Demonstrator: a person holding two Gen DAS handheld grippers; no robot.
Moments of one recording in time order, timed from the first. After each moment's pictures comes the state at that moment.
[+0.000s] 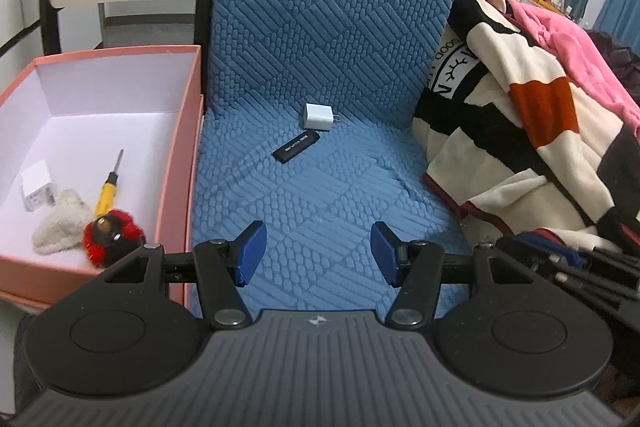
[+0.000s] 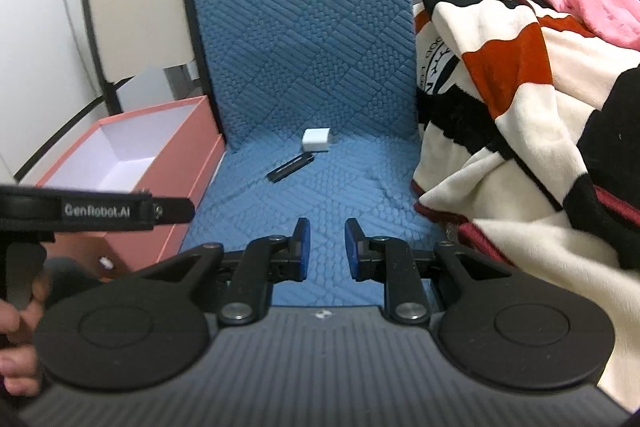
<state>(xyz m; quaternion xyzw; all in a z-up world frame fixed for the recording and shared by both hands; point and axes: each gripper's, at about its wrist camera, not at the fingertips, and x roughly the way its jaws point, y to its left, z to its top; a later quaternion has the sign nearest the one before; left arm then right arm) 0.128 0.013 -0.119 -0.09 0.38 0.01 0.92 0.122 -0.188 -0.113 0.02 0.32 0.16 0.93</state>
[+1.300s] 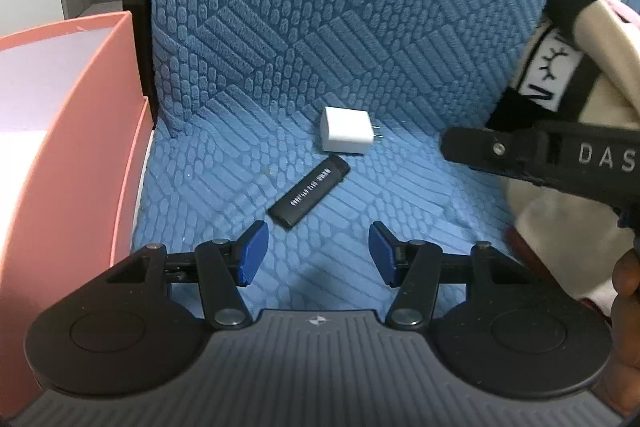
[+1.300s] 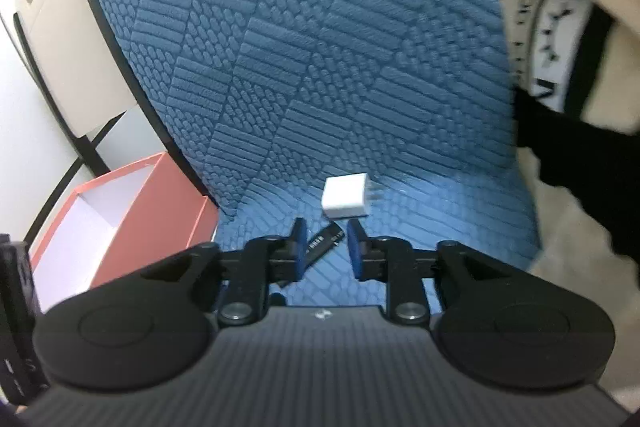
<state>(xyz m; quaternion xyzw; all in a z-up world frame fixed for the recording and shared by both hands) 0.323 0.039 -0.223 -0.10 0.42 0.01 0.90 0.350 -0.141 -0.176 0.12 0.38 0.24 0.89</state>
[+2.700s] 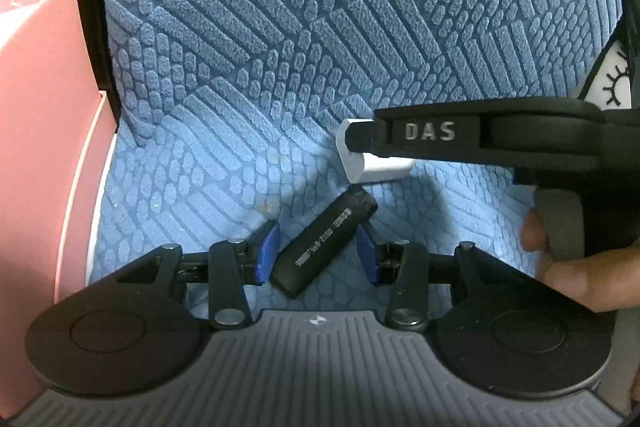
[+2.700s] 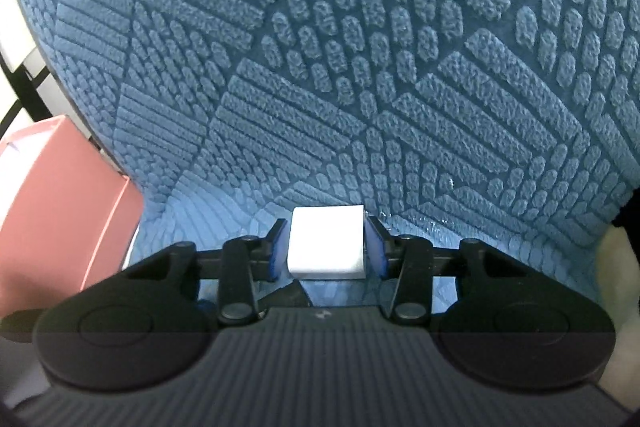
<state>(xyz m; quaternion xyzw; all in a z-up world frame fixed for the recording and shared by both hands) 0.392 0.057 -0.257 -0.13 0.45 0.02 0.88 0.466 -0.052 -0.239 0.02 0.46 0.25 0.85</state>
